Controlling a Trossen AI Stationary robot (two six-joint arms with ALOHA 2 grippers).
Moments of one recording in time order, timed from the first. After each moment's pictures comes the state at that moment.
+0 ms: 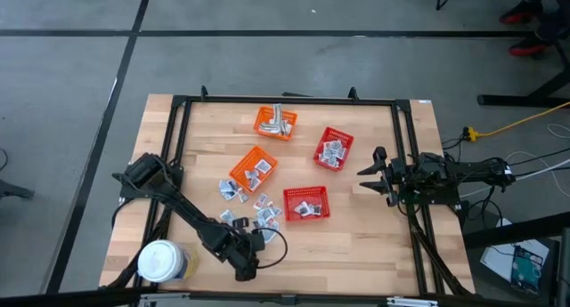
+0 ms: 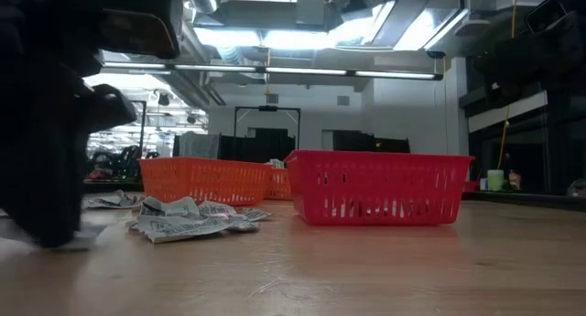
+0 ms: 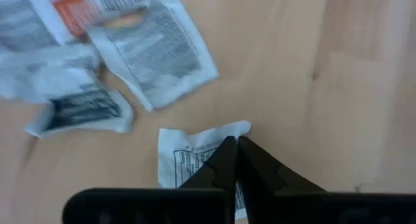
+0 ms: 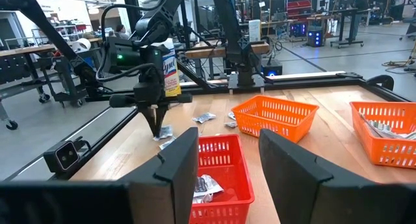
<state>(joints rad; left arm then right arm) -0.67 1.93 1.18 -0.49 -0.26 -0.88 0.10 0.01 0.01 0.02 -0.02 0.10</state>
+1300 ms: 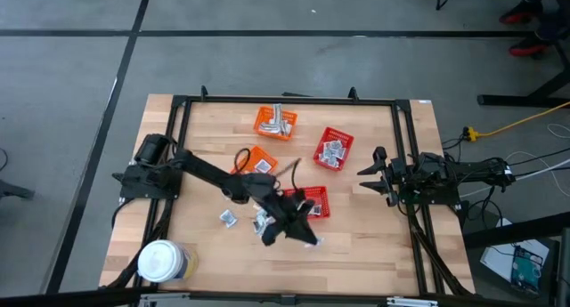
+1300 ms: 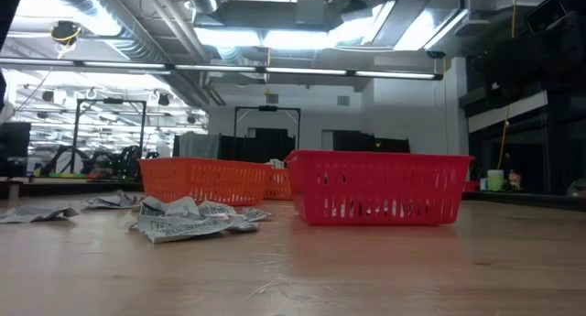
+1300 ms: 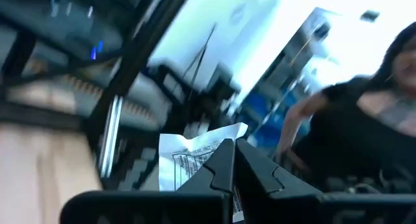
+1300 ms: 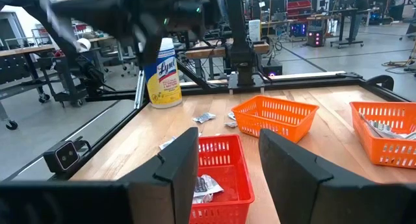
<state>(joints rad) -0.26 1.87 1.18 0.85 0.46 -0.69 0.10 0.01 0.01 0.02 -0.02 0.10</state>
